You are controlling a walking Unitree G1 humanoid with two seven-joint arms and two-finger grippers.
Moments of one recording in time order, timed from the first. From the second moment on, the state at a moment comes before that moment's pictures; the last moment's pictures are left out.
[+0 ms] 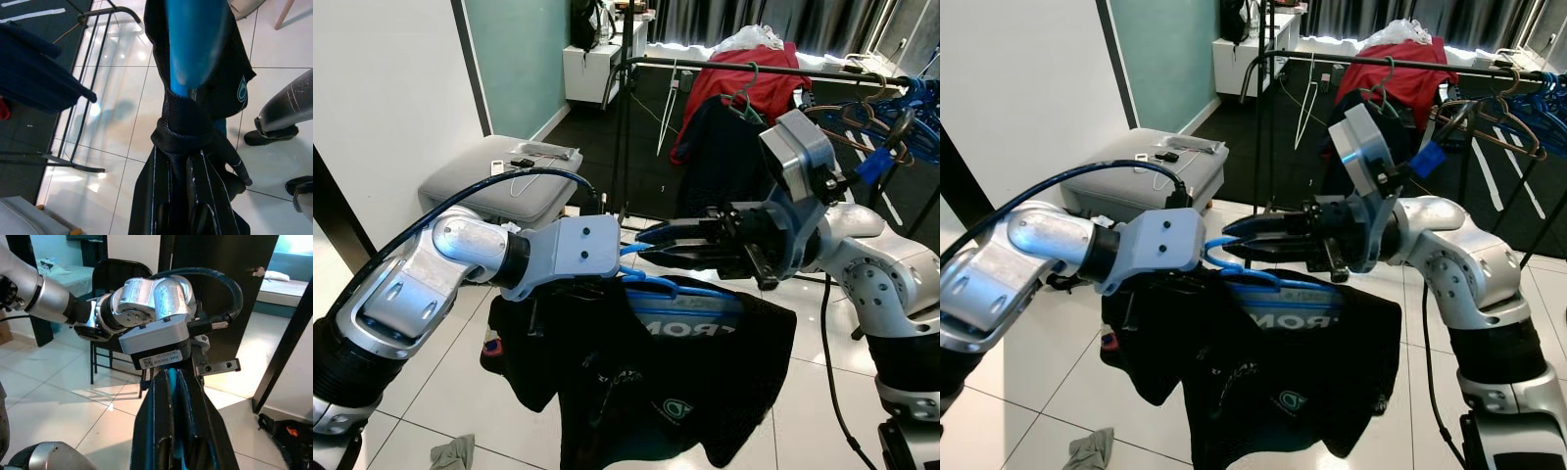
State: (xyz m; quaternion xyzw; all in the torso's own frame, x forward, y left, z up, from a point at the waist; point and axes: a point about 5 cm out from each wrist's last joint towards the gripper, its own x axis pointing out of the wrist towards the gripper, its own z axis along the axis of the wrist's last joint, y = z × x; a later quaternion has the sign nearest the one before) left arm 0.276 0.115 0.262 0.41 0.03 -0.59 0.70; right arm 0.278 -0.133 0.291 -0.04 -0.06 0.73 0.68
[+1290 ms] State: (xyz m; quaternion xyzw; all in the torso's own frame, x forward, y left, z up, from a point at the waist) left arm 0.276 0.111 0.267 0.41 0.02 -0.59 0.70; right arm 0.280 -0.127 0.282 -0.05 -0.05 0.72 0.69
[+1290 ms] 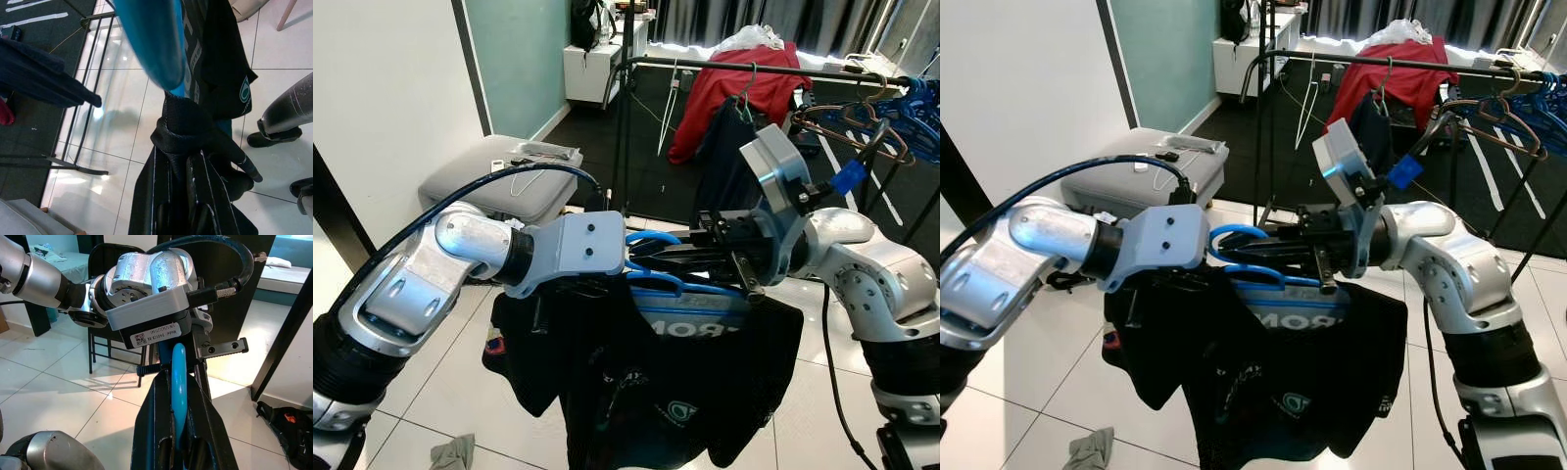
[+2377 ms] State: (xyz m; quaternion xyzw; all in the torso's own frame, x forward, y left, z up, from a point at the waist) left arm 0.270 0.162 0.325 0.32 -0.10 -0.55 0.77; right arm 0.288 -0.164 0.304 -0.04 -0.08 0.67 0.74
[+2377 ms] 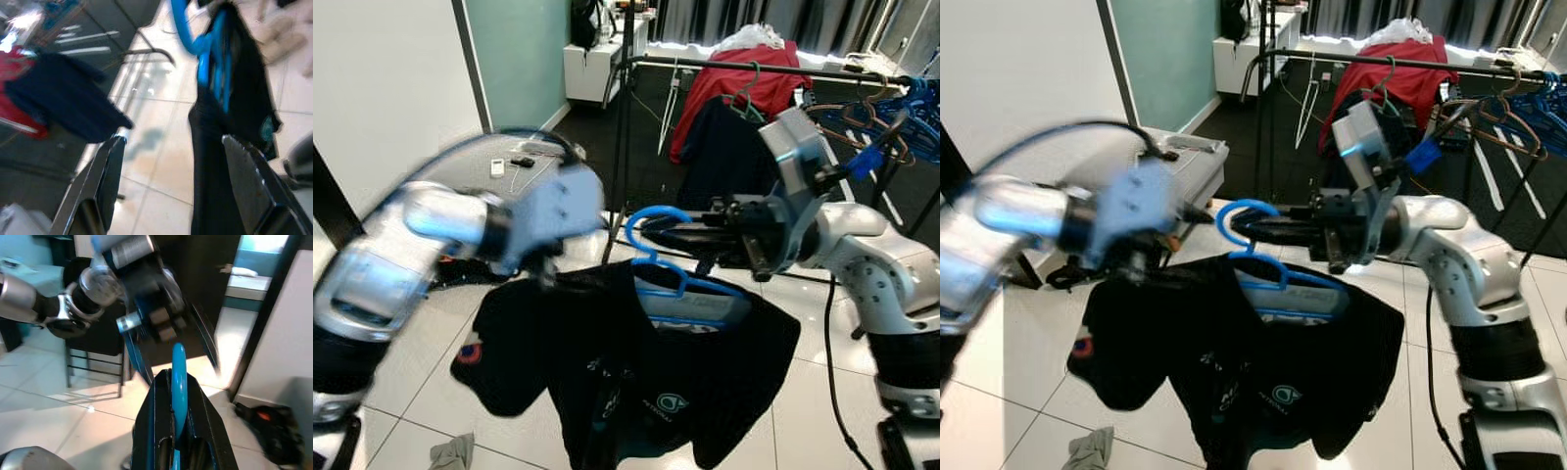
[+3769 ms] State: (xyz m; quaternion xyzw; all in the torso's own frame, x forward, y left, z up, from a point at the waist) left arm 0.299 0.189 0.237 0.03 -0.09 -0.53 0.84; right arm 0.264 -0.206 0.378 -0.07 -0.17 0.67 0.72
